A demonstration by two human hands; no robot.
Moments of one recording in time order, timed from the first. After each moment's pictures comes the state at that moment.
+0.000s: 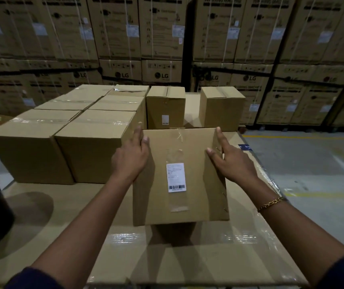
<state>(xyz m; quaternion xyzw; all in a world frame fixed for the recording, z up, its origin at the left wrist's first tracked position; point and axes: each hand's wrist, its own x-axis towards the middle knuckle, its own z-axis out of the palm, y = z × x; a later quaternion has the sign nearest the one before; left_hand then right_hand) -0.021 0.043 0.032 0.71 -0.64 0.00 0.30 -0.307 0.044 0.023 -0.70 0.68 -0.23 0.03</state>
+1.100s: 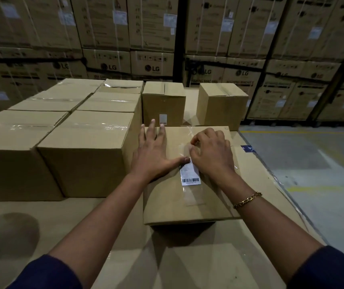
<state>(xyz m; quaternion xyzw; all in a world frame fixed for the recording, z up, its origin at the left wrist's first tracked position) -0.014 -0.055 0.012 0.61 -0.75 -0.06 0.26 -0.195 -0.034 0.035 -0.70 0.66 -0.26 -0.09</state>
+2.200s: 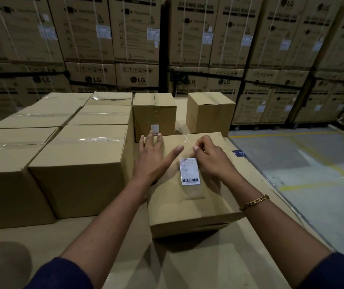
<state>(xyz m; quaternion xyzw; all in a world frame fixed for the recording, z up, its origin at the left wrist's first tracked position) -0.006 -0.081 0.015 0.59 -0.73 -0.14 0.30 -0.193 -0.042 0.042 -0.64 0.67 -0.34 0.18</state>
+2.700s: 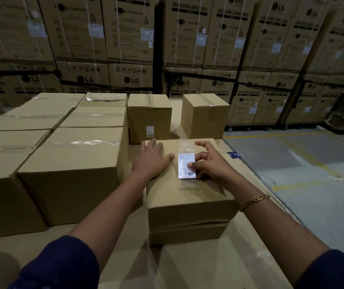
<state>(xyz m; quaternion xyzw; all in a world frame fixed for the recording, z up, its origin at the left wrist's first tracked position) -0.011 -0.132 0.002 0.59 -0.78 -0.09 0.18 -0.205 -0.044 0.041 -0.54 0.61 -0.40 0.42</state>
